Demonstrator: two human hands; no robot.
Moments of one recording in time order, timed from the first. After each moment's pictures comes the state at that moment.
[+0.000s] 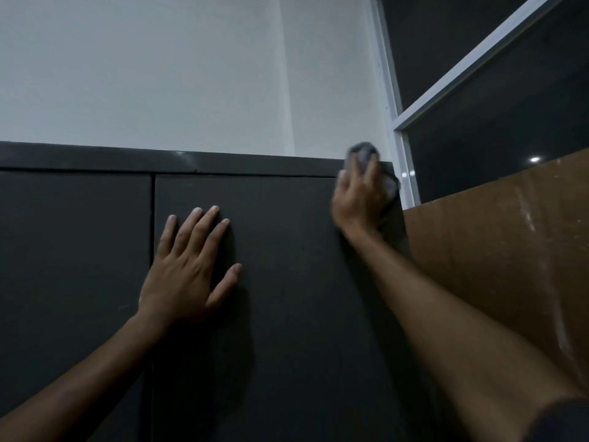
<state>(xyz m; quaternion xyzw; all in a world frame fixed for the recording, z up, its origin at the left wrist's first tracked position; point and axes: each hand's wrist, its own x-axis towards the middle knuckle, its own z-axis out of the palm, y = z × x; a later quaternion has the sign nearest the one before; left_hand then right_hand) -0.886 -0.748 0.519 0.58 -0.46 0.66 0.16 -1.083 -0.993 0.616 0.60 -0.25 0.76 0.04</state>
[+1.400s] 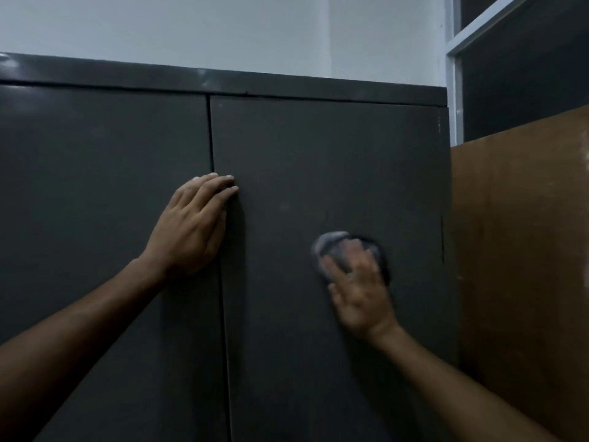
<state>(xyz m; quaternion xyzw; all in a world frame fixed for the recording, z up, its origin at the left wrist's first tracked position) -0.860 -0.662 0.473 0.57 -0.56 0.58 0.17 -1.054 -0.940 0.326 0.75 -0.06 0.61 0.25</state>
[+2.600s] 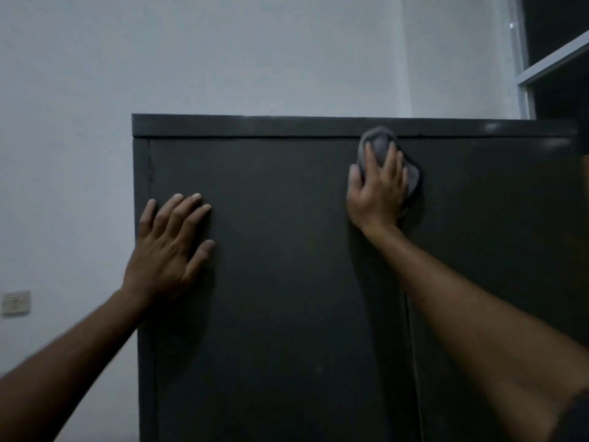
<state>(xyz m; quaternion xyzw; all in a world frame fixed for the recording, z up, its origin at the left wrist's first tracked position) -0.641 -0.371 0.482 0.63 -0.45 0.61 0.16 -0.854 -0.680 0.555 0.61 -0.22 0.76 0.06</state>
